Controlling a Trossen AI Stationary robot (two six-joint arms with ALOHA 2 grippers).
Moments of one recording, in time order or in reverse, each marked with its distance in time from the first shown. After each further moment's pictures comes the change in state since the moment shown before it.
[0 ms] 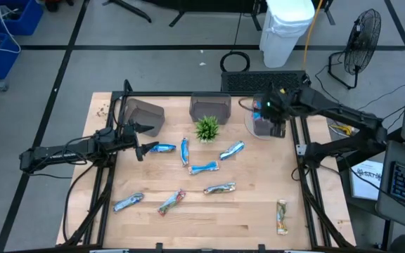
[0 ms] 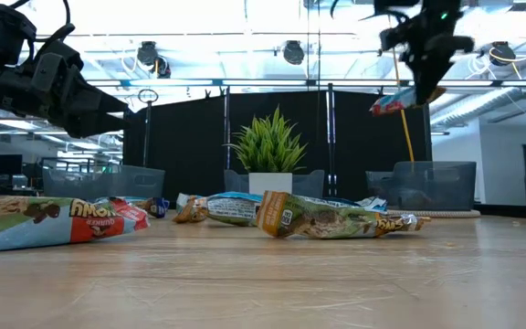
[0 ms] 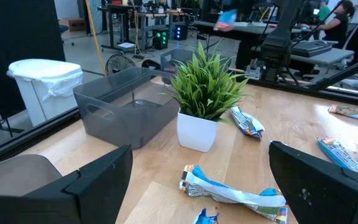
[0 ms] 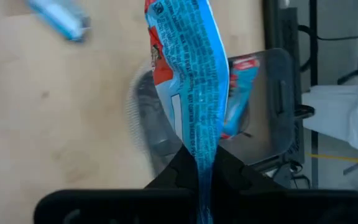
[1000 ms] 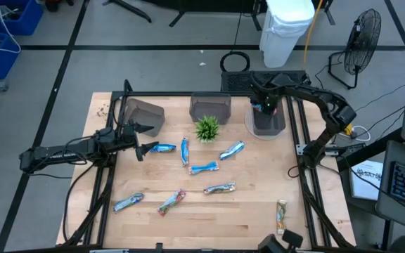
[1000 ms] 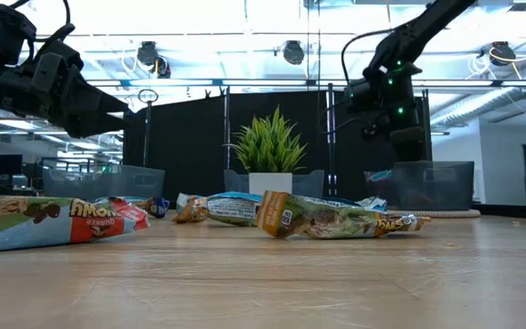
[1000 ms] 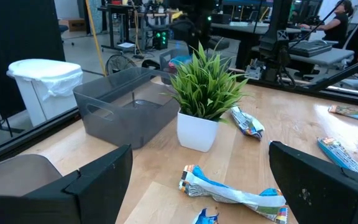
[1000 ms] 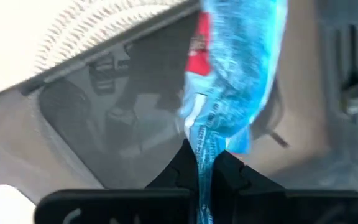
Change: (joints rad) left arm 0.000 0.000 0.000 0.000 0.000 0.000; right arm -0.364 0.442 -0.068 0.223 -0.085 -0.067
